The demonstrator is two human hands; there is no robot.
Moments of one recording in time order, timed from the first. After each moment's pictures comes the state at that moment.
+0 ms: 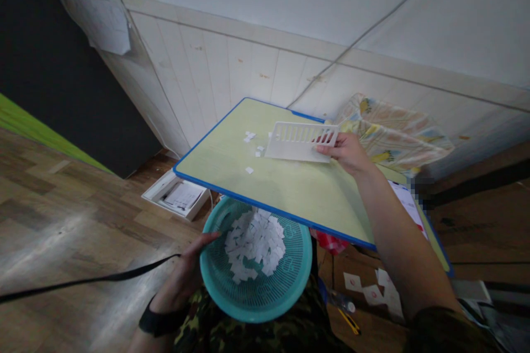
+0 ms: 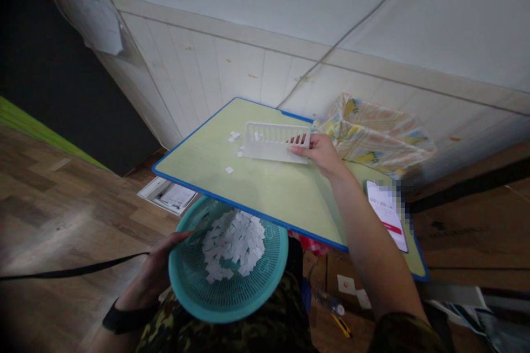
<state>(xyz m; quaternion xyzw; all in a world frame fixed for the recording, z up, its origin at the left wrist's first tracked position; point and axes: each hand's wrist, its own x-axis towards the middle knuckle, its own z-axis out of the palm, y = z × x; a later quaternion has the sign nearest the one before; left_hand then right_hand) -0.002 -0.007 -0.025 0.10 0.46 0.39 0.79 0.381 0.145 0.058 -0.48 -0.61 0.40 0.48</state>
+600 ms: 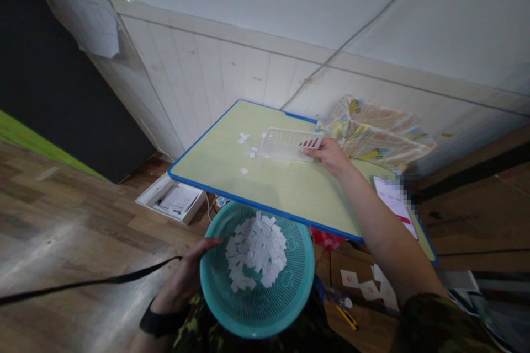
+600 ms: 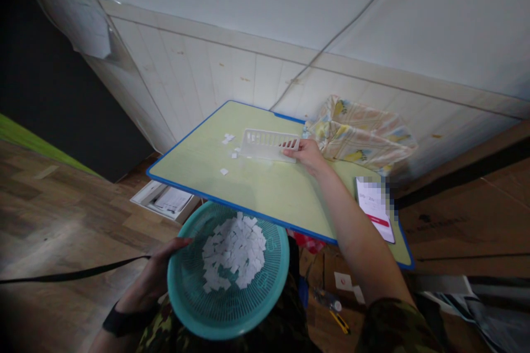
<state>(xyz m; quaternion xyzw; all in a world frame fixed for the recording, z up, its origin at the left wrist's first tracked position) 0.004 -0.010 -0.021 0.14 0.47 0.34 0.81 0.391 0.164 0.028 -0.50 -0.57 0.42 0.49</state>
